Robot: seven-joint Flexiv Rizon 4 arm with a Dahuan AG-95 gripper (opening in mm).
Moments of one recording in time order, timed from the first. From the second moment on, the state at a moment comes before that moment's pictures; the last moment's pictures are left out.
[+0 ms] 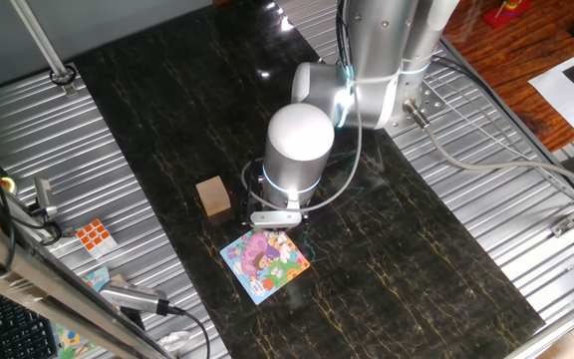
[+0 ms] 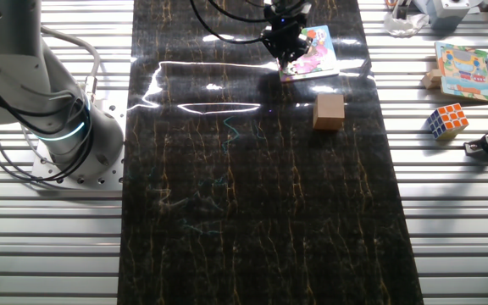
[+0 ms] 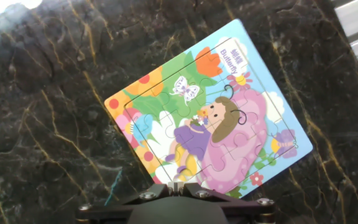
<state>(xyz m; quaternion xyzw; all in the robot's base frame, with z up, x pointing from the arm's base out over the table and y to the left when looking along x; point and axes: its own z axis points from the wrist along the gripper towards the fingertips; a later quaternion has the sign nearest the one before) 0.456 0.214 0.015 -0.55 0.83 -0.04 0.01</state>
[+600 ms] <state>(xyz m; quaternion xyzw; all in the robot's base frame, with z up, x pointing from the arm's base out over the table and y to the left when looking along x) 0.449 0.213 0.017 -0.55 0.83 -0.04 0.00</state>
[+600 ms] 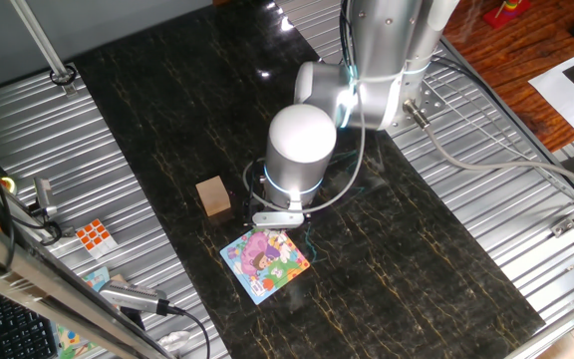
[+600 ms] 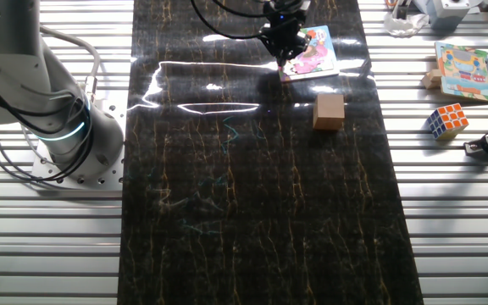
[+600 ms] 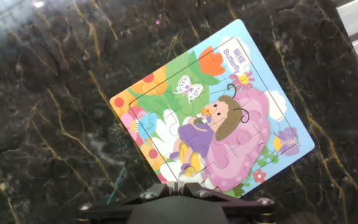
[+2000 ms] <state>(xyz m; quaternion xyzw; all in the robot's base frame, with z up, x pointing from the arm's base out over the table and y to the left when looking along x) 0.449 0.220 0.014 -0.54 0.84 -0.03 0.00</state>
